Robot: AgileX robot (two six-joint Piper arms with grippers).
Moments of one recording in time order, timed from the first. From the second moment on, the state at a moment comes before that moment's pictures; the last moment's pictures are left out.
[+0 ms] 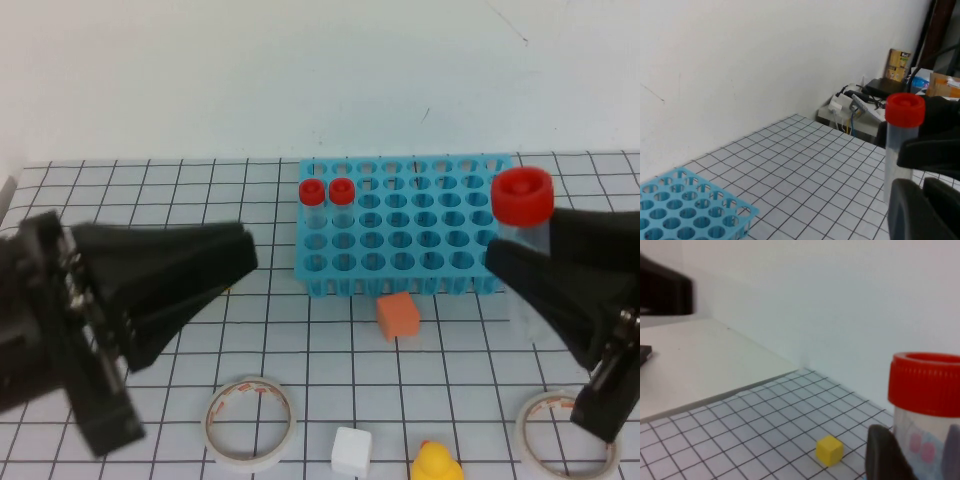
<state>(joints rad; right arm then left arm) 0.71 0.91 -0.62 -0.67 -0.21 0.57 -0.19 0.83 -0.70 -1.68 0.88 1.46</state>
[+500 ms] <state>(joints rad) 0.71 1.08 -0.59 -0.69 -0.38 0.60 -0.39 1.00 -0.76 -1.68 0.77 1.70</state>
